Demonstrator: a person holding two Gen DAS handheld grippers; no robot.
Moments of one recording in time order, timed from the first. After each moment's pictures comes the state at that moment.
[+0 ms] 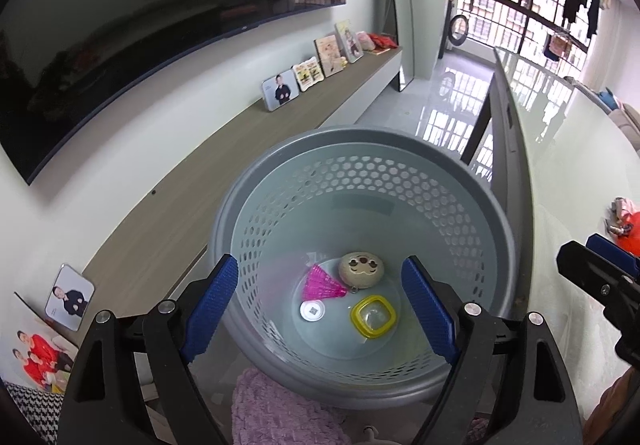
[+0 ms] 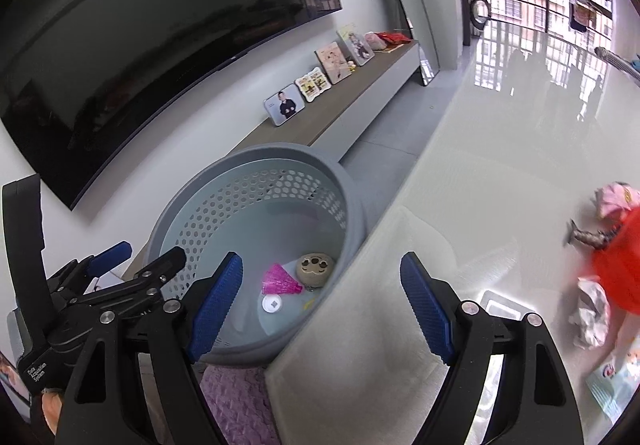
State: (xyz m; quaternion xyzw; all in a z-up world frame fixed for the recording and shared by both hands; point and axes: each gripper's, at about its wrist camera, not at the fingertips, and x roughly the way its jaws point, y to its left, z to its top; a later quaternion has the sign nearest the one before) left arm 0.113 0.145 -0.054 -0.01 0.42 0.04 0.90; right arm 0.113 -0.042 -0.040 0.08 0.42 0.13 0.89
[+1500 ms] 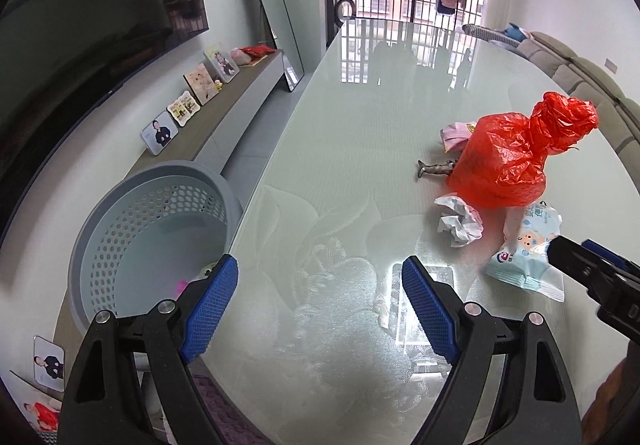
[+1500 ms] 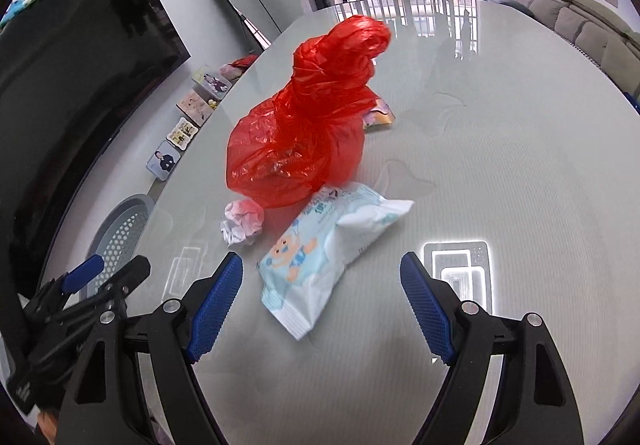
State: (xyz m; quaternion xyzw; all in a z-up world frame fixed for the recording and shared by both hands) left arm 0.069 -0.067 -0.031 0.08 0.41 -0.12 0.90; right arm -0.001 -0.247 -0.037 0.18 0.42 -0.07 0.89
